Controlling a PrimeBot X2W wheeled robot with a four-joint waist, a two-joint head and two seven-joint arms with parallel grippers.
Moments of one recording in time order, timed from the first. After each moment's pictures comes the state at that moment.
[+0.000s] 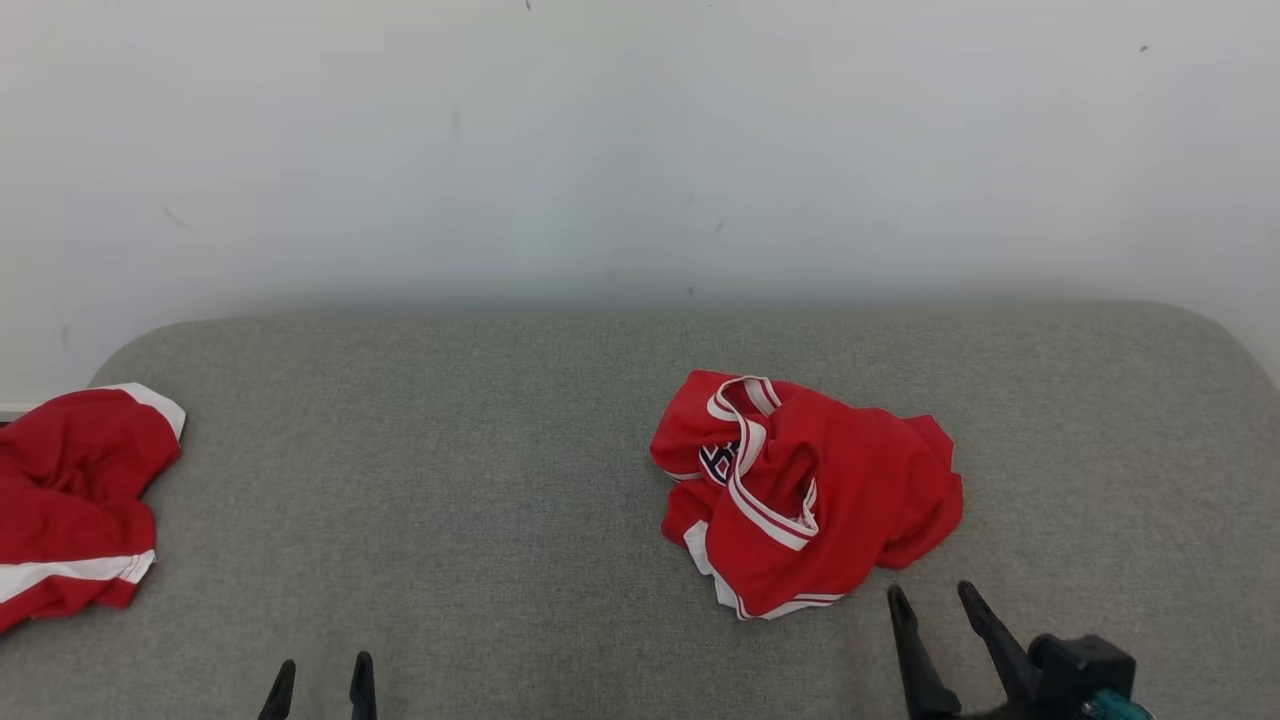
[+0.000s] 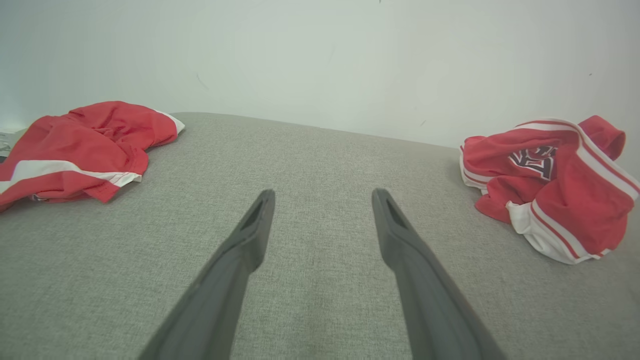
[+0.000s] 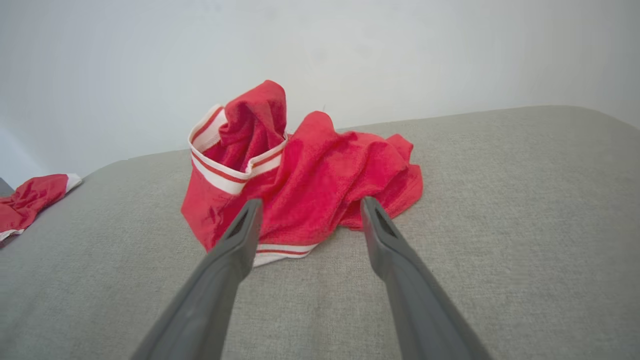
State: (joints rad) left arm 0.08 0.10 0.00 0.25 -0.27 -0.12 -0.26; right arm 0.04 -0.05 0.09 0.24 0.24 0.13 -0.12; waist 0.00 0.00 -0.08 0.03
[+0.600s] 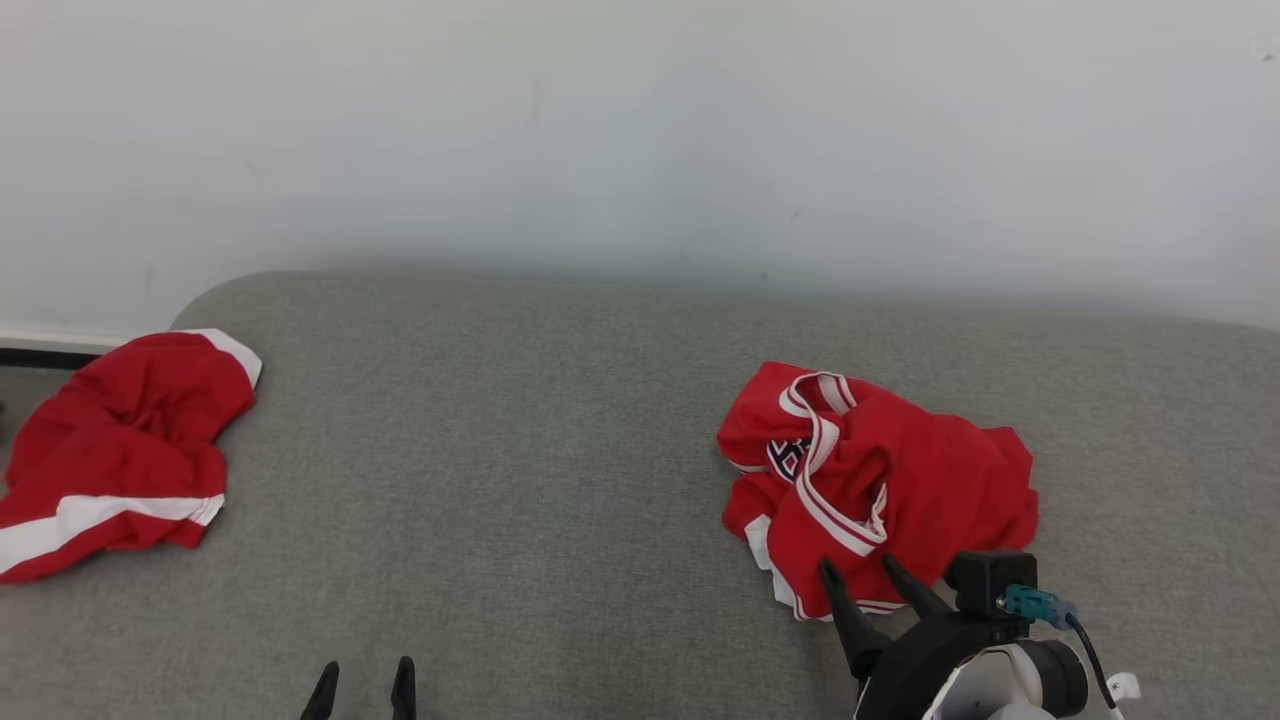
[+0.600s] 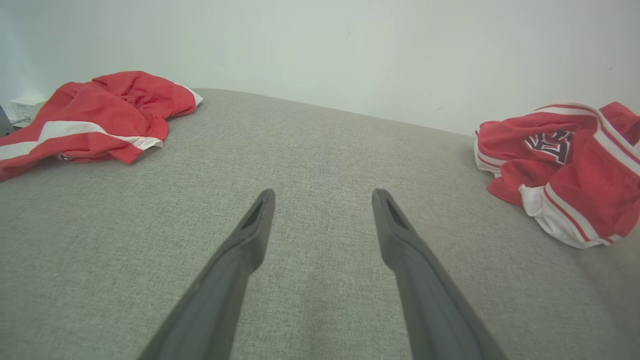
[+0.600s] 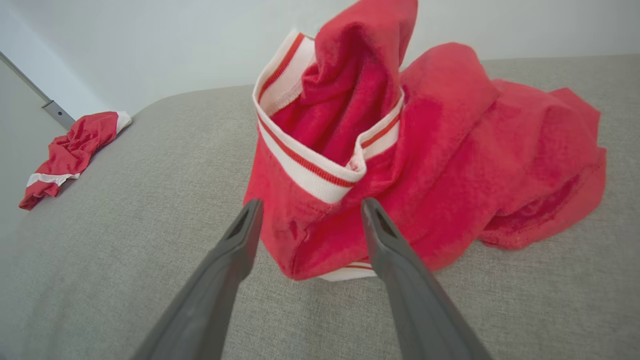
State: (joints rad) left arm 0.07 0.09 -0.06 0.28 -0.27 -0.13 -0.26; right arm -0.21 -0.05 0.20 0.49 0.34 0.13 0.06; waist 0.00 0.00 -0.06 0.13
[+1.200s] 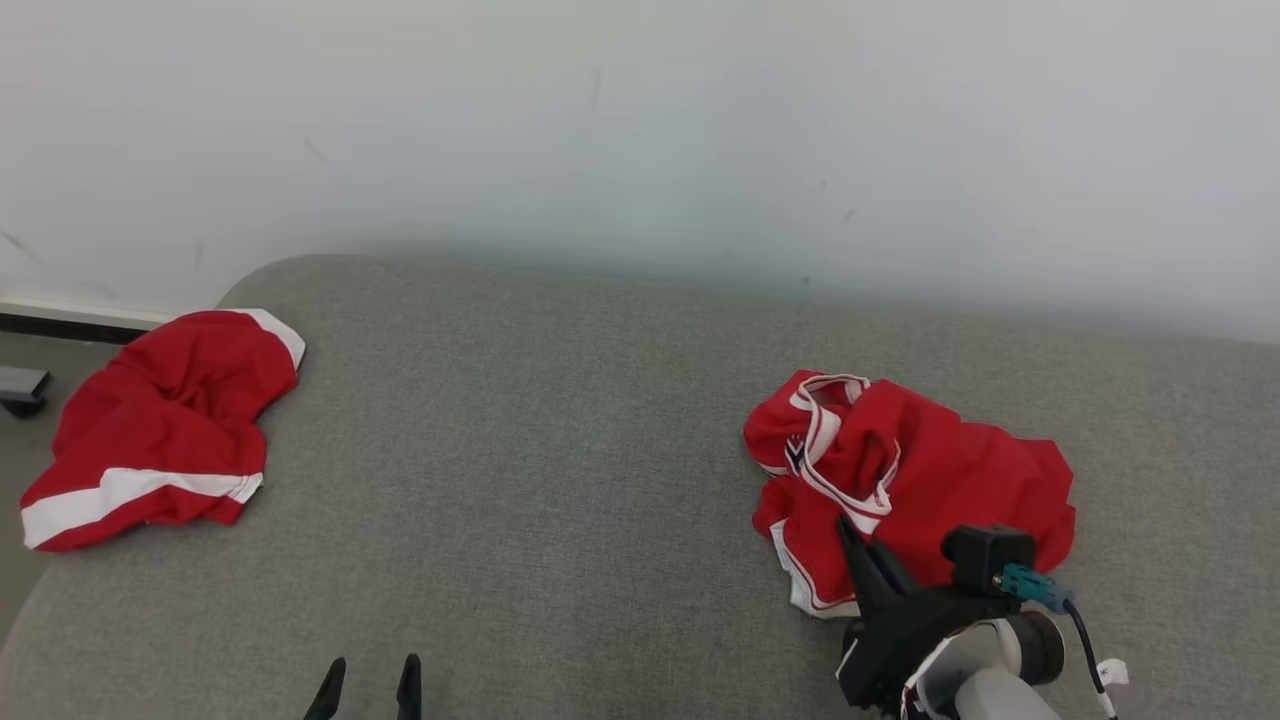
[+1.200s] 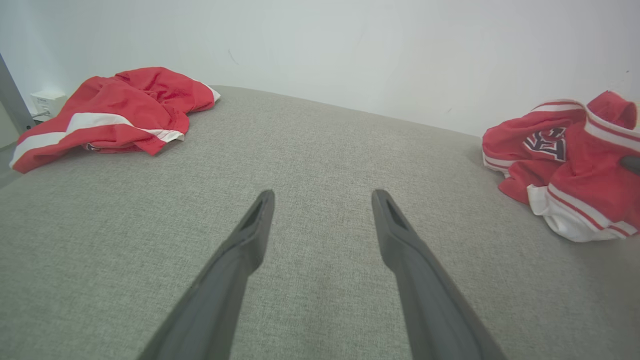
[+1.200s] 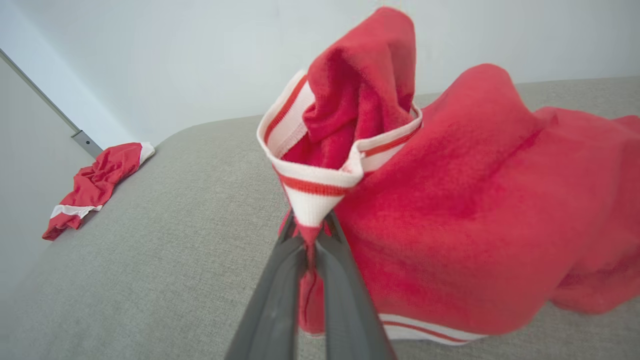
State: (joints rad) left arm 0.06 0.10 -0.09 0.29 -0.28 -0.13 -0.26; right arm -0.34 -0.05 0.26 0.69 0.45 0.13 -0.13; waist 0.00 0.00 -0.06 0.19
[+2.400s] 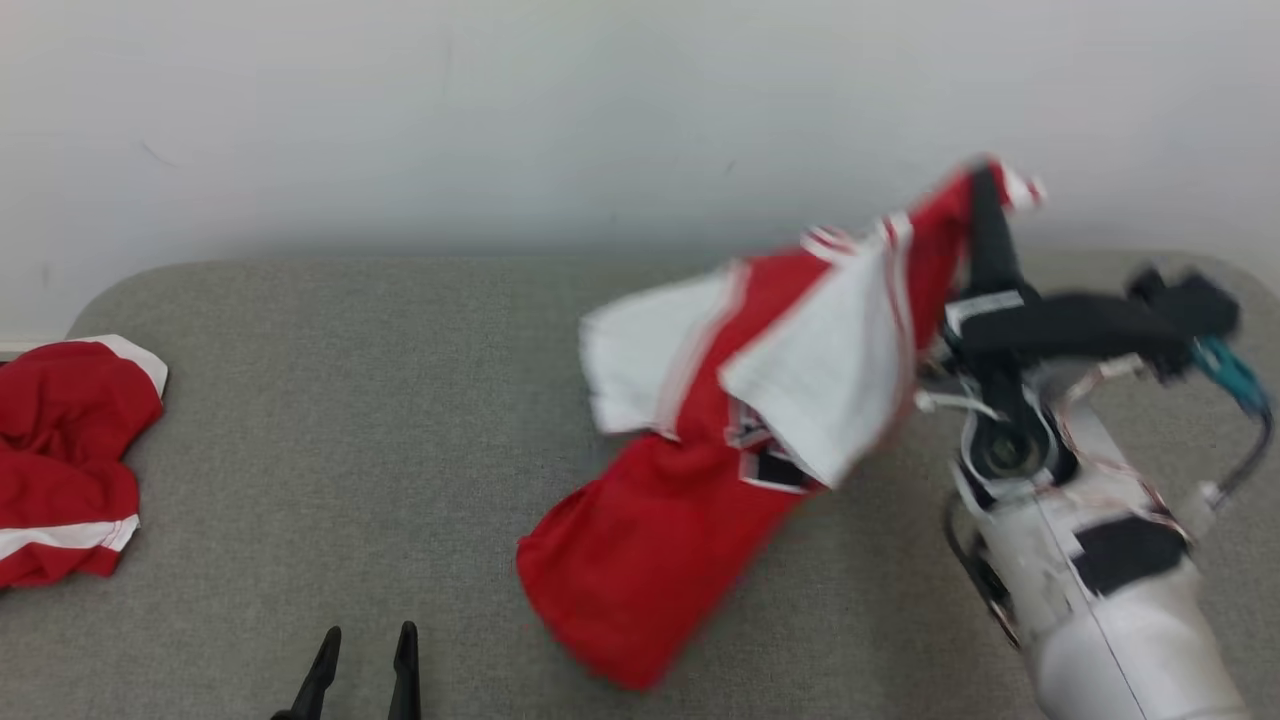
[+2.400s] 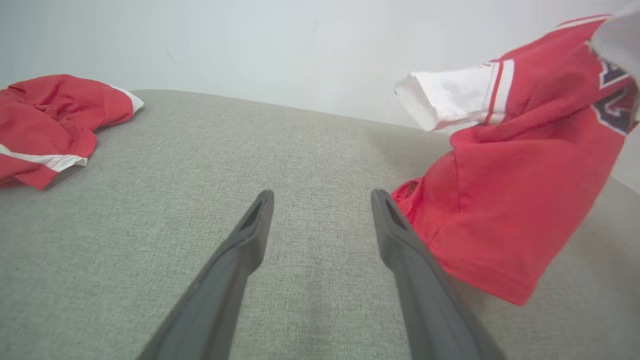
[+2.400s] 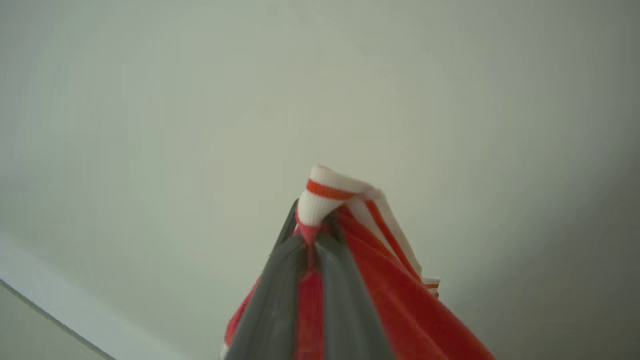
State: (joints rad) left arm 0.04 0.08 -0.06 0.26 -0.27 -0.13 -0.26; right arm -0.80 -0.06 0.23 0.61 1.26 0.13 -0.26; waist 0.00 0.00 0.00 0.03
